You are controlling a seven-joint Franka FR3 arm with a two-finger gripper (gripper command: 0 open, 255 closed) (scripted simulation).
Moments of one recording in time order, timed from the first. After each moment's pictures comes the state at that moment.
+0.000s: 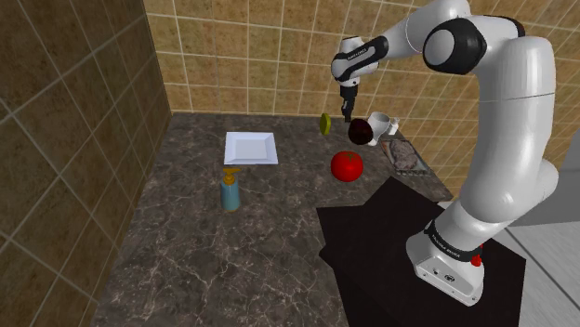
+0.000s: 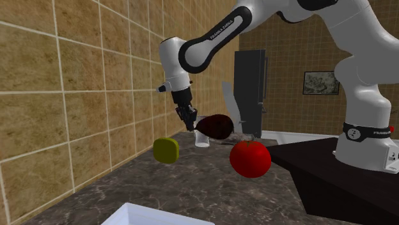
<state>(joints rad) -0.32 0.60 -0.16 -1.64 -0.11 2.02 -0.67</state>
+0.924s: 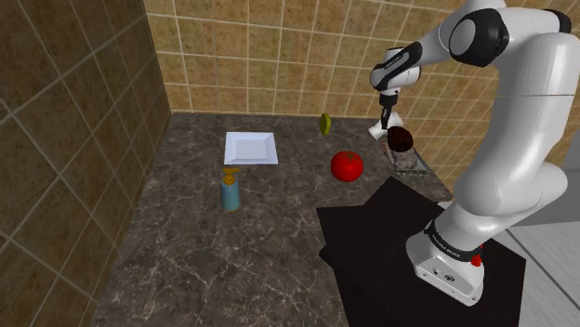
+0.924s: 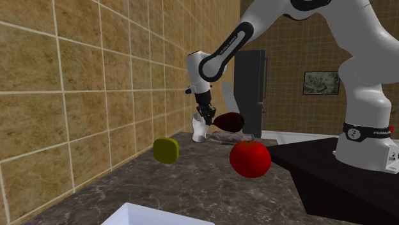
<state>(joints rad) -0.51 0.50 -0.25 -1.86 -0.15 2.20 -0.91</state>
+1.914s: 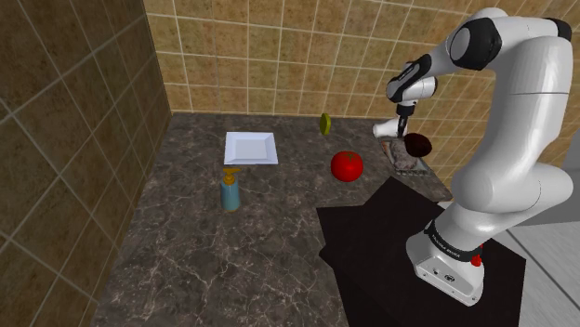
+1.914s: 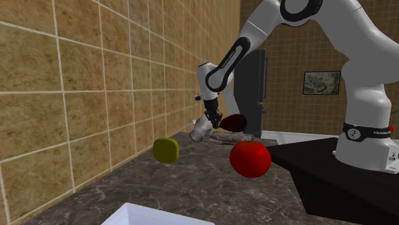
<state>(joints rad) -0.64 0.57 -0.28 -1.88 -0.14 2.34 -1.06</state>
